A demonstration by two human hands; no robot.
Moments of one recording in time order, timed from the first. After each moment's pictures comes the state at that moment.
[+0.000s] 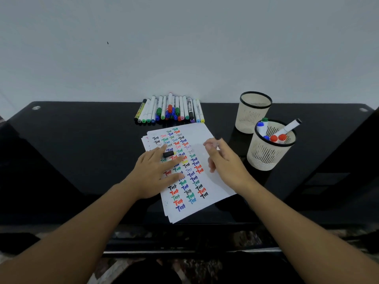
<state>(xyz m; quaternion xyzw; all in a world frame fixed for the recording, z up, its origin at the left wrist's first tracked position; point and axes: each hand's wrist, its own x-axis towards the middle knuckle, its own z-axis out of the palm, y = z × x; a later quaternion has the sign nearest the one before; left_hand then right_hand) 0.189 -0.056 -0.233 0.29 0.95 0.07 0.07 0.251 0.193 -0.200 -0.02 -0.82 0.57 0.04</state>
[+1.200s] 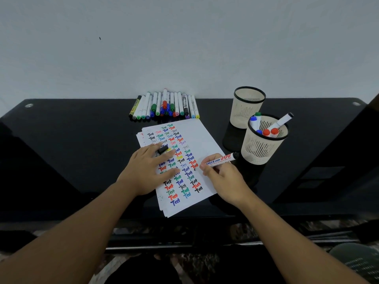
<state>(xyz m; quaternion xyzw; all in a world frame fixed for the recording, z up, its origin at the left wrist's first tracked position) 0.193 -0.057 -0.241 0.25 0.96 0.10 0.03 0.290 0.197 -0.222 -0.05 -0.85 0.52 0.00</state>
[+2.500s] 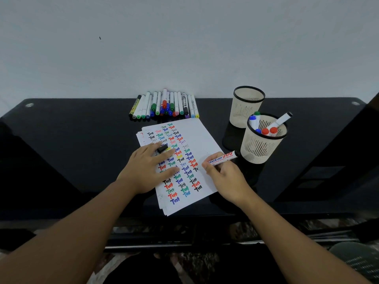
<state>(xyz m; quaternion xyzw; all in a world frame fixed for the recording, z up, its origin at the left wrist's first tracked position) 0.191 -0.057 -0.240 0.25 0.96 0.10 0.03 0.292 0.199 -0.221 -0.06 -0.85 0.52 0.01</state>
